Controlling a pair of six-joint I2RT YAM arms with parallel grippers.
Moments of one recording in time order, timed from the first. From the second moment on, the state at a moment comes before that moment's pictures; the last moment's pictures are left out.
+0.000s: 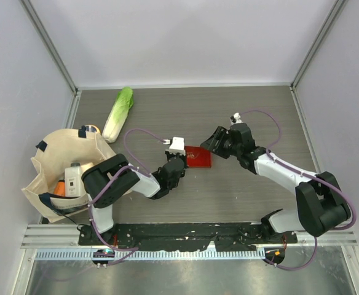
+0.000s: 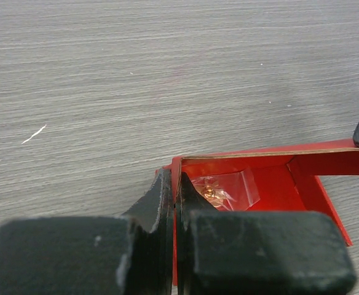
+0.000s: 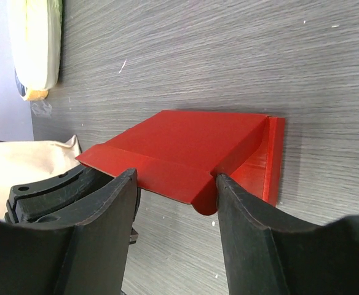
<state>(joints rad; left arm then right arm) -0.97 1.85 0.65 0.99 -0.71 -0.27 0.45 1.37 0.74 0.04 -0.18 0.82</state>
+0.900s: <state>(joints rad) -0.97 1.76 0.70 0.64 -0.55 -0.34 0.47 1.28 0.54 0.24 -0.15 0.76</state>
